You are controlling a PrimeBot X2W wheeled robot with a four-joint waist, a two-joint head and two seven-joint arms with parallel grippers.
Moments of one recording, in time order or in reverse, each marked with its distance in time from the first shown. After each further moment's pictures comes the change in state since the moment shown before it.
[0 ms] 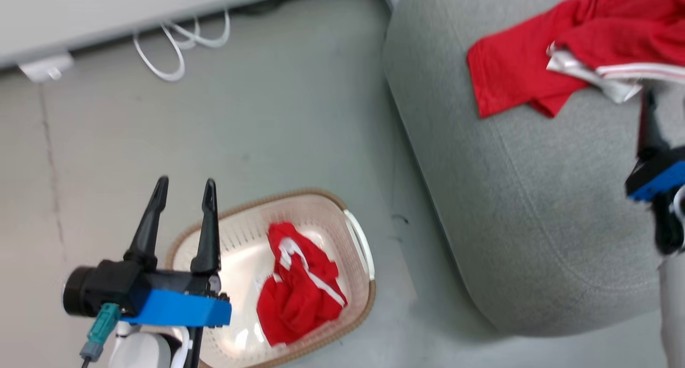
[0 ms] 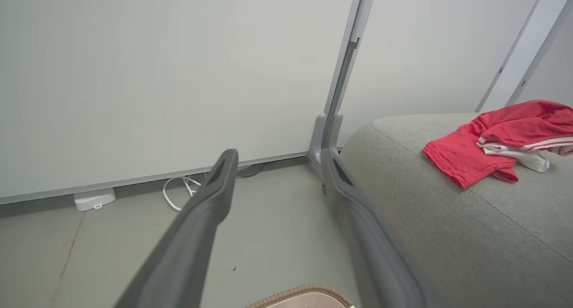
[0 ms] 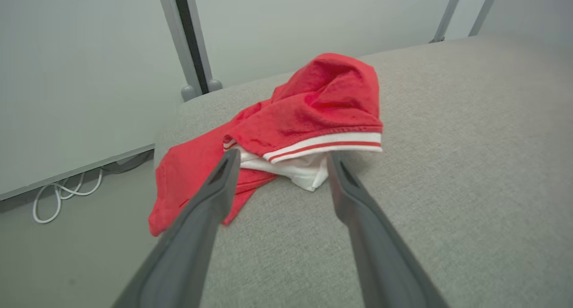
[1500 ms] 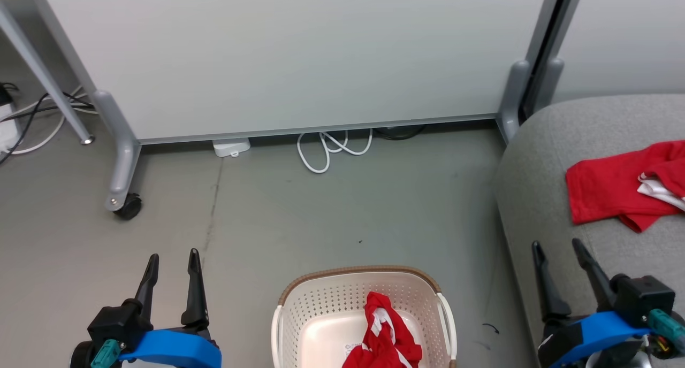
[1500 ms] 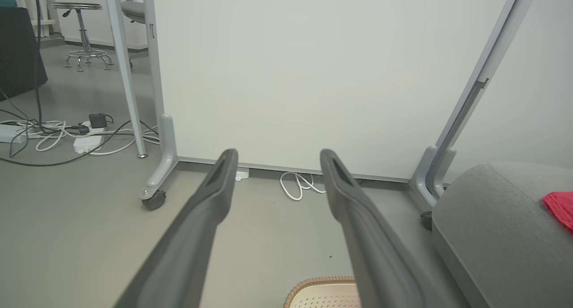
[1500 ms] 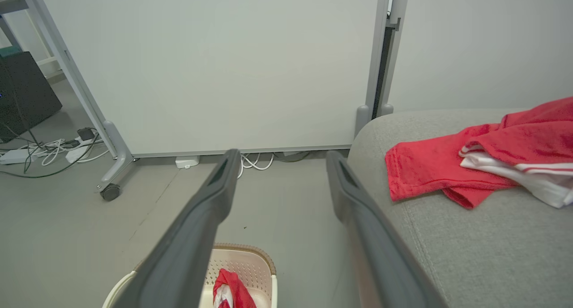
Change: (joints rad) left arm 0.085 -0.068 0.128 0.241 -0.020 -0.011 -0.001; right arm 0.657 0.181 0.209 -0.582 -0.040 0.000 0.005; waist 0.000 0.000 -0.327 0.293
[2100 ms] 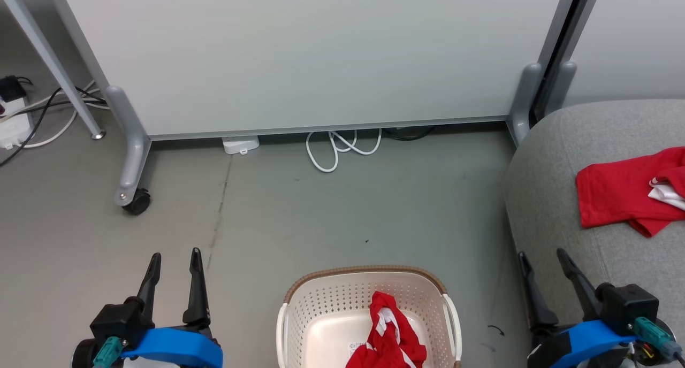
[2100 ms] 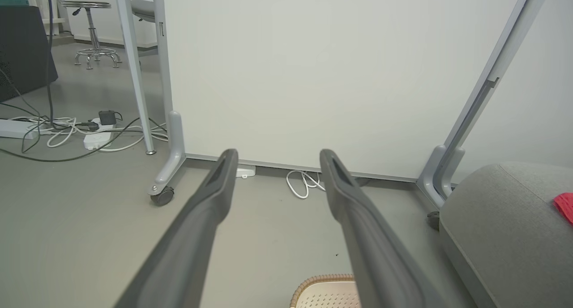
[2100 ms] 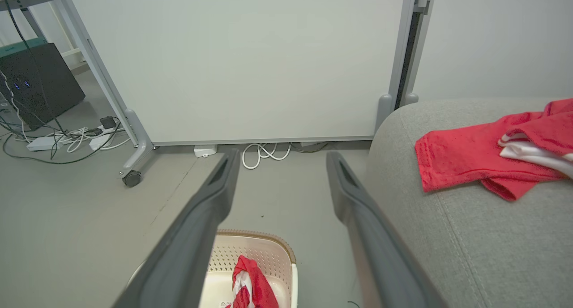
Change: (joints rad) left arm -0.011 0.001 -0.004 0.022 0.003 -0.001 0.000; right arm 0.016 0.000 0.047 0.037 0.016 0.000 -0.026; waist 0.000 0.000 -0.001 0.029
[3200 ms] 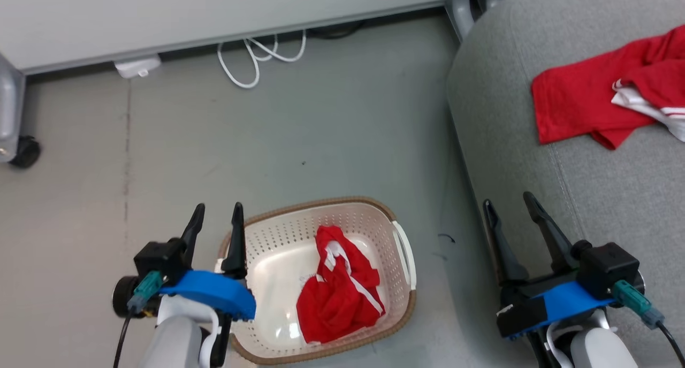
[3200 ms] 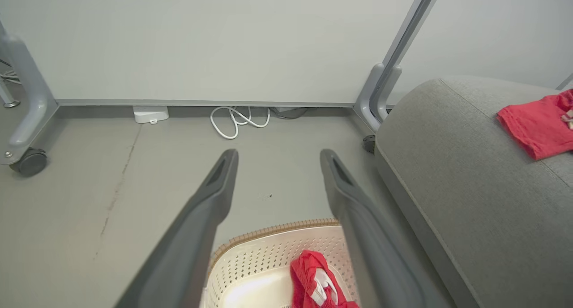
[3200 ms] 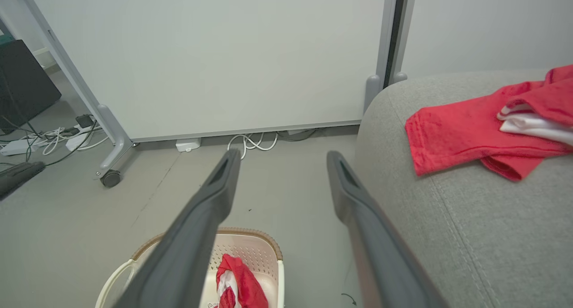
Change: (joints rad) left arm -0.209 0.001 -0.132 0.181 -0.051 -0.005 0.002; right arm -0.132 0.000 0.111 -0.021 0.020 0.000 -0.064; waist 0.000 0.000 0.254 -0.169
